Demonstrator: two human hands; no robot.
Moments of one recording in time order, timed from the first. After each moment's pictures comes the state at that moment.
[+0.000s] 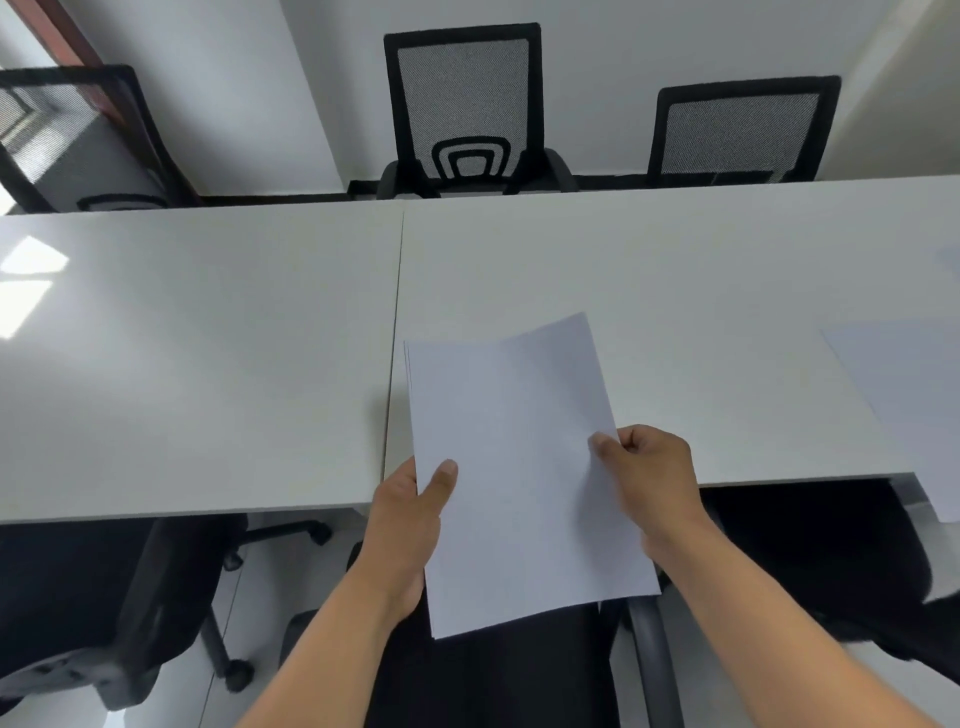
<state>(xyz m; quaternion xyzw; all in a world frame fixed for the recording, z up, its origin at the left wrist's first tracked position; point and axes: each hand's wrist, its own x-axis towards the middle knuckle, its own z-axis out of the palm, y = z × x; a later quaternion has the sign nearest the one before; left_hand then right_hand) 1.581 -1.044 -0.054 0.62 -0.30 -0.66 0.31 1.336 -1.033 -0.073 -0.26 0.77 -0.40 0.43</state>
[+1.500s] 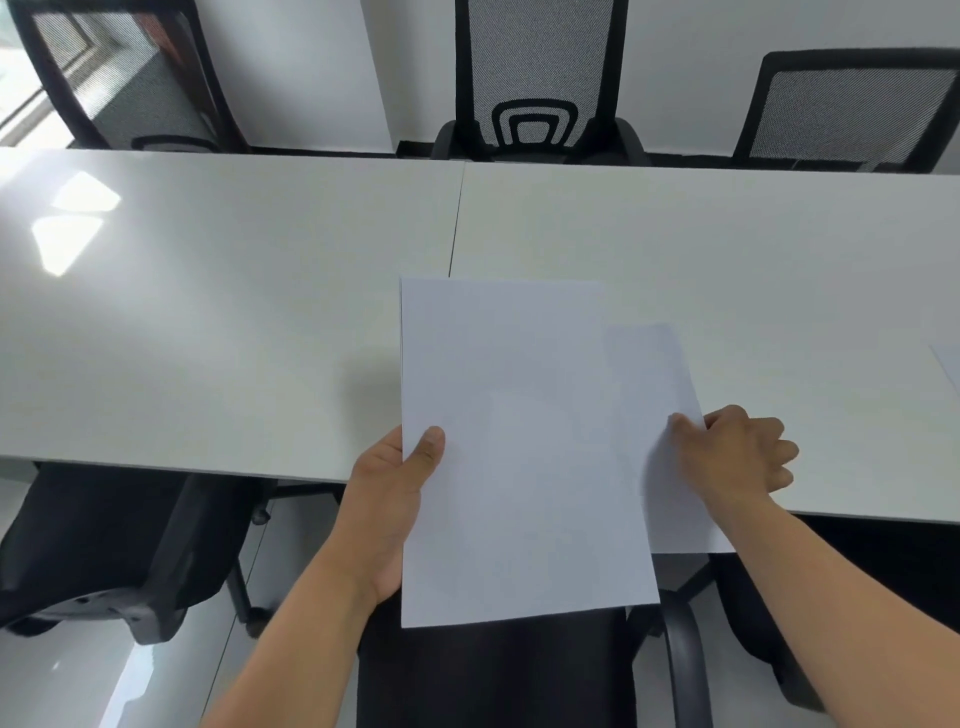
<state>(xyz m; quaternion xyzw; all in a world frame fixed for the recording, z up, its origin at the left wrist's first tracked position) 1.630 -1.067 -0.053 0.59 -0.23 -0.67 0.38 1.292 -1.104 -0.149 -0.31 0.93 -0.10 0.18</state>
